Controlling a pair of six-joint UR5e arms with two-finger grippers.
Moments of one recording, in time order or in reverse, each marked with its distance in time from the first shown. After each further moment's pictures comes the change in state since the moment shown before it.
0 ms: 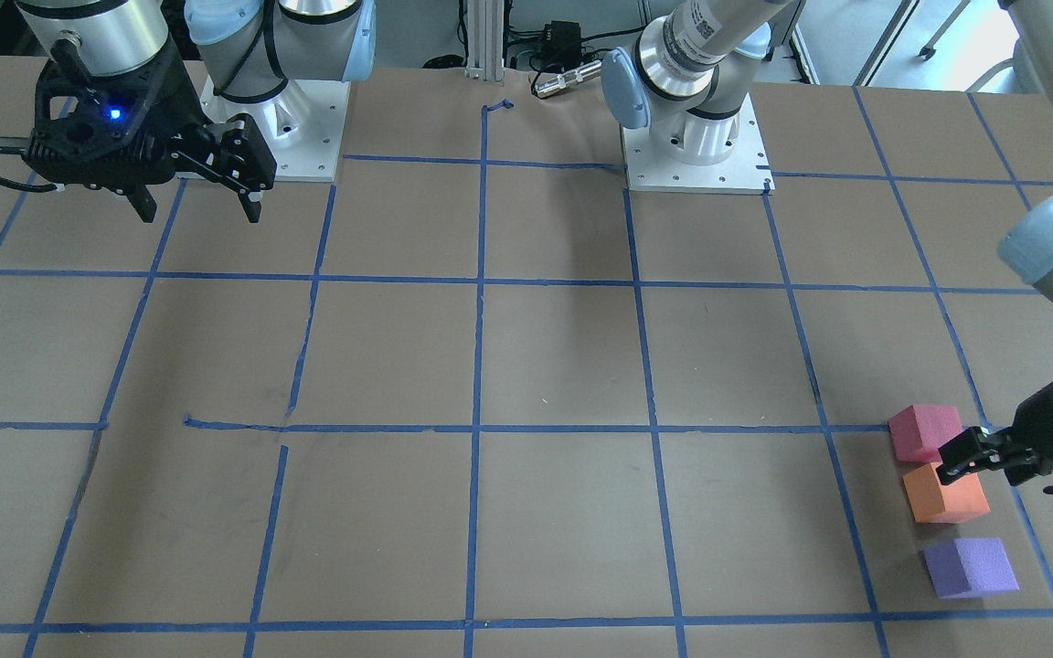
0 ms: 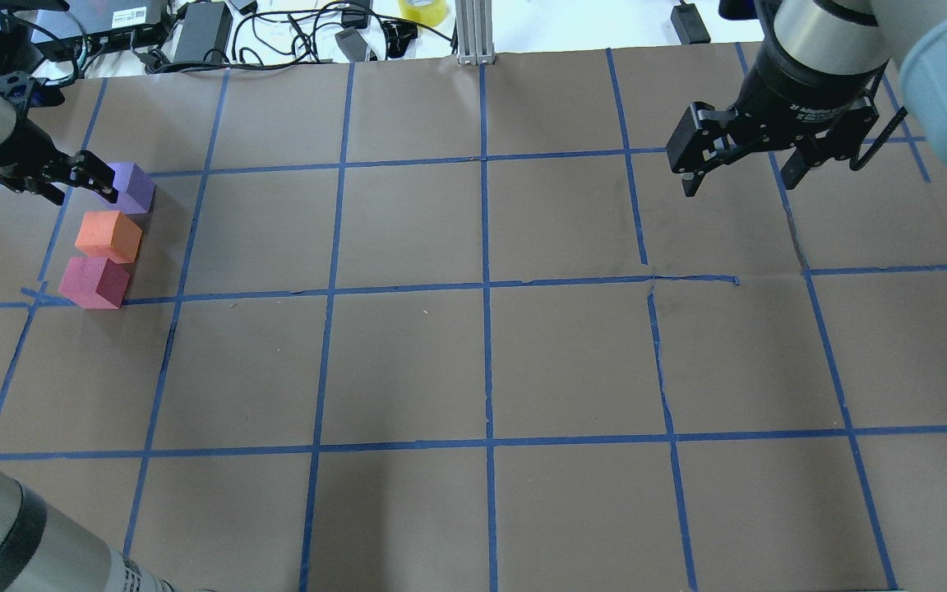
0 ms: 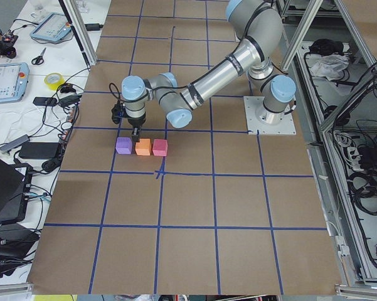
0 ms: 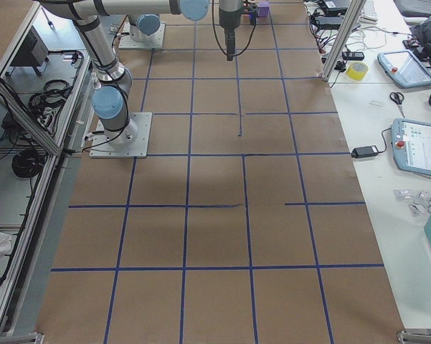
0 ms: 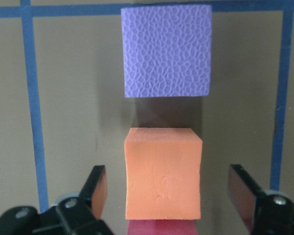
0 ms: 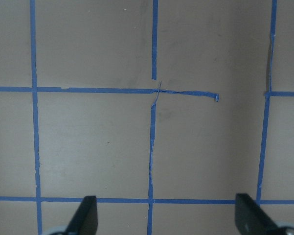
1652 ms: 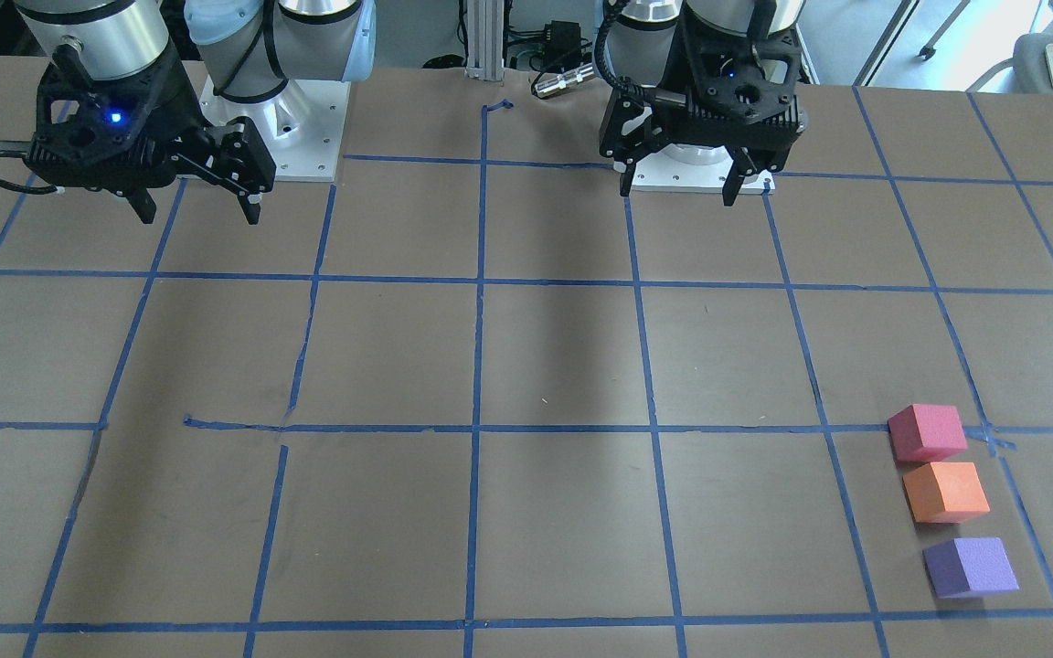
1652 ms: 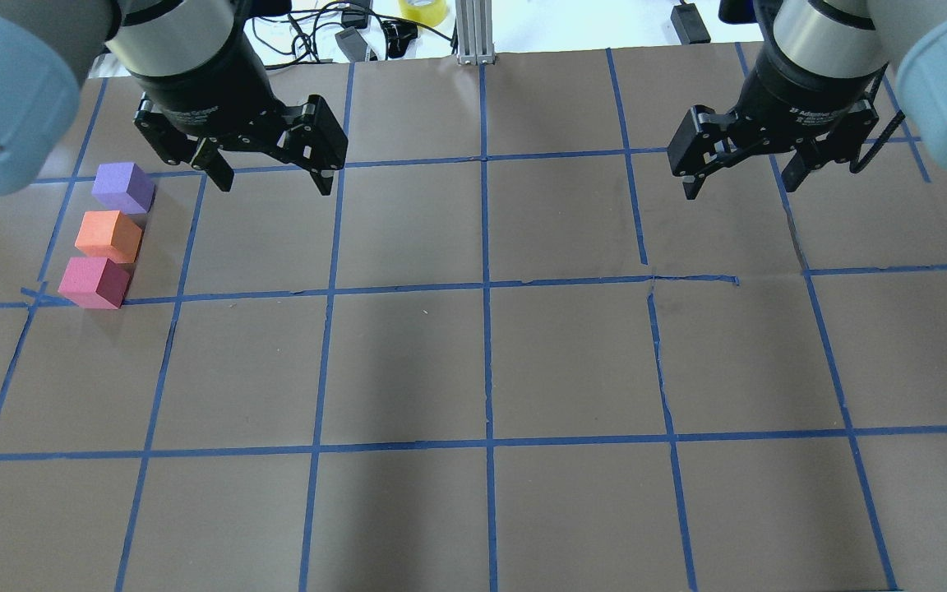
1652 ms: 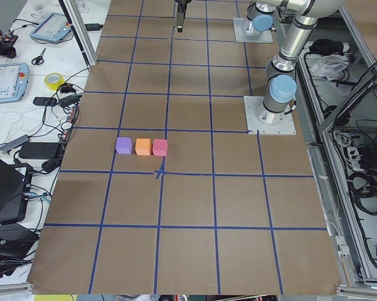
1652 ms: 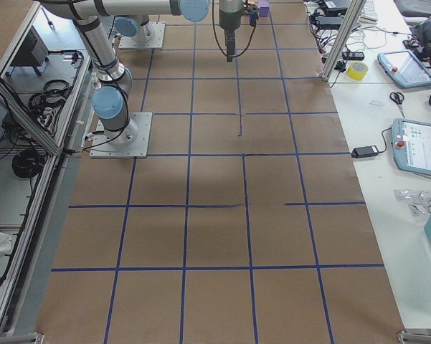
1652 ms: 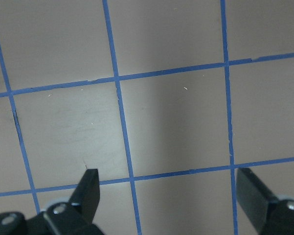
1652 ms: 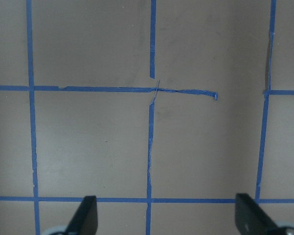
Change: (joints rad) left arm -0.603 0.466 0.019 -0.486 0.072 -0.518; right arm -0.001 0.001 0.005 -0.002 -0.005 0.000
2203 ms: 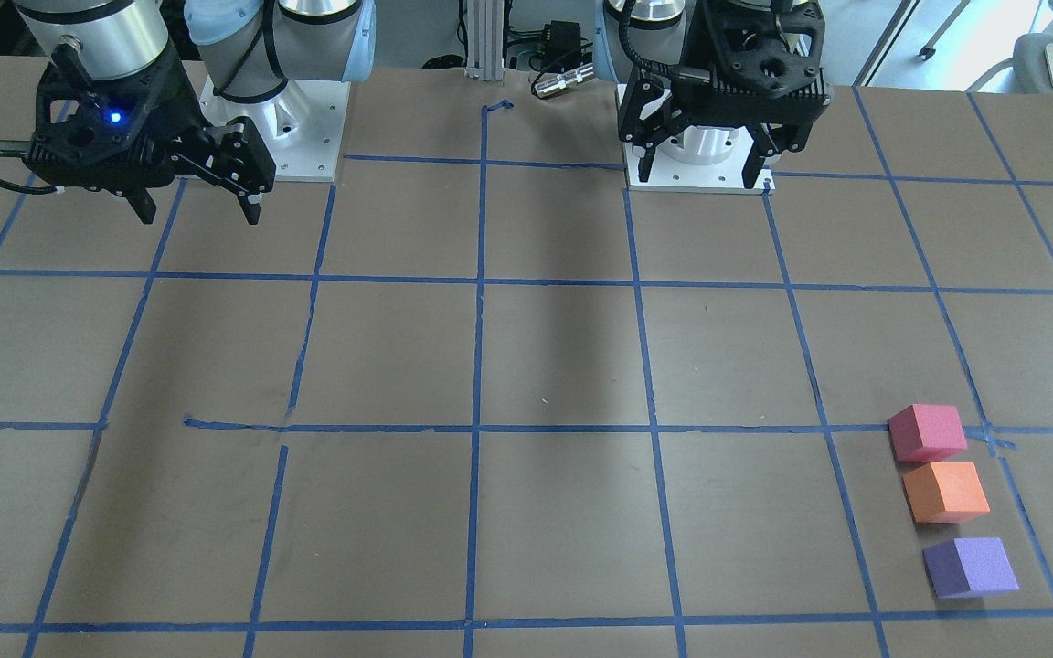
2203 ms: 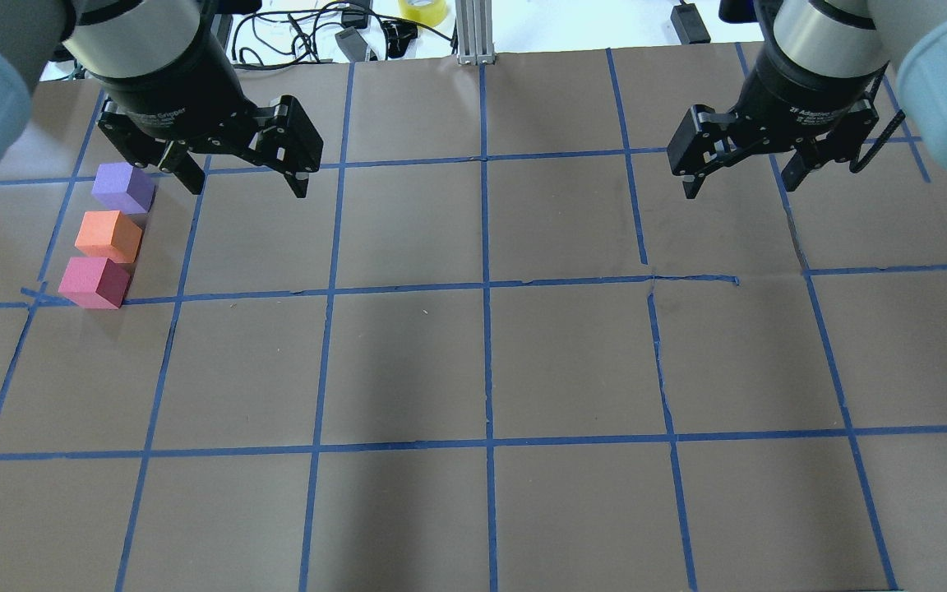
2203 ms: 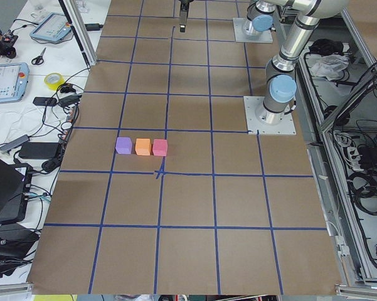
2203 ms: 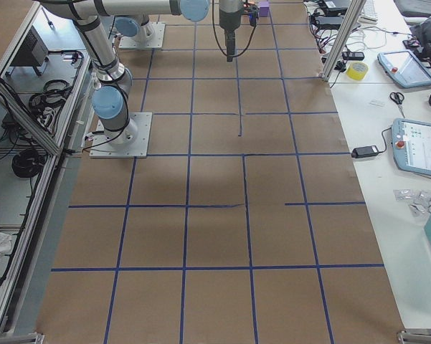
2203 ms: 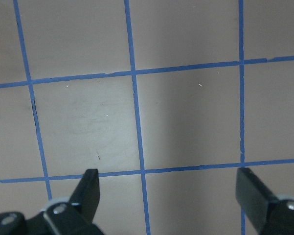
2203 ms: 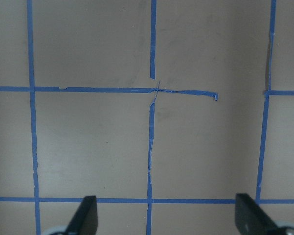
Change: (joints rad) left arm 0.012 0.026 -0.004 -0.014 0.017 0.000; right arm 0.000 -0.001 0.000 -0.002 0.001 0.001
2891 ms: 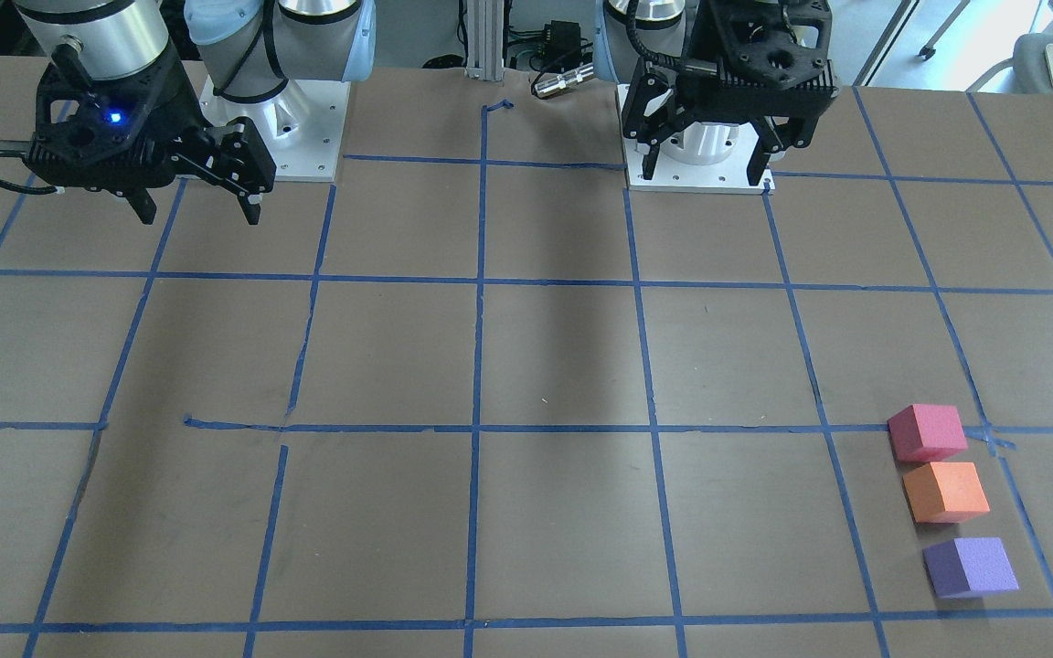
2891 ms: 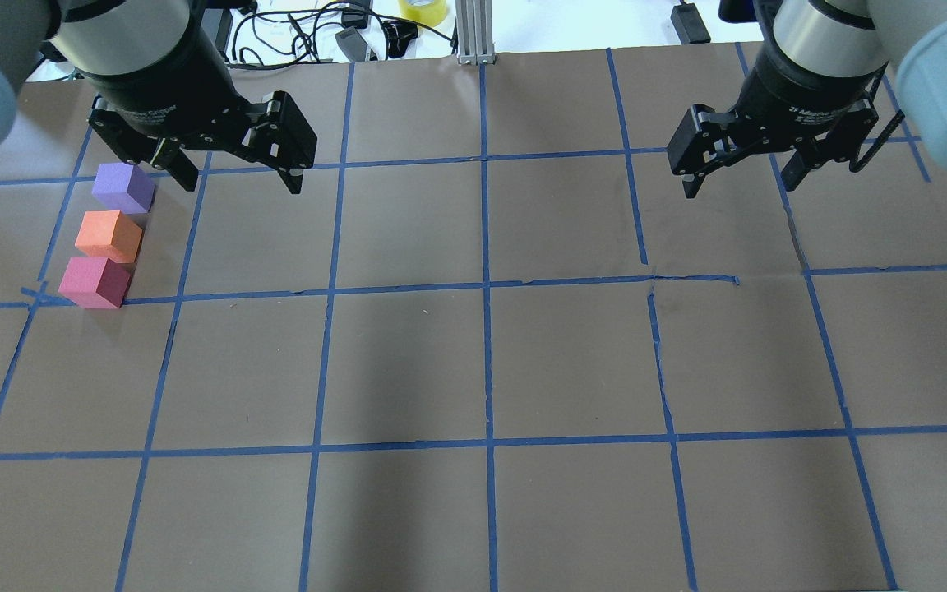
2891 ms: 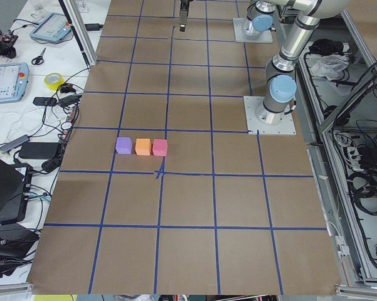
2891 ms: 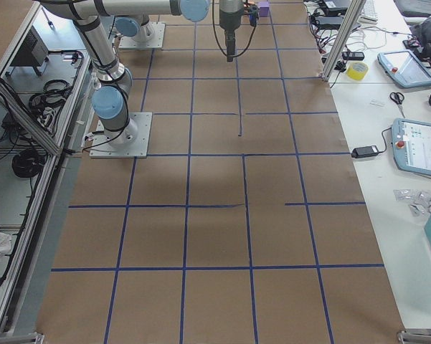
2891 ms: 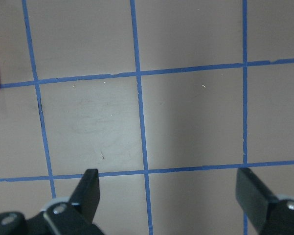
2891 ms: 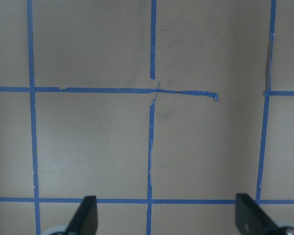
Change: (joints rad) left arm 0.002 0.003 -0.002 0.009 -0.001 0.000; right arm 0.000 0.000 0.000 -0.002 0.000 0.000
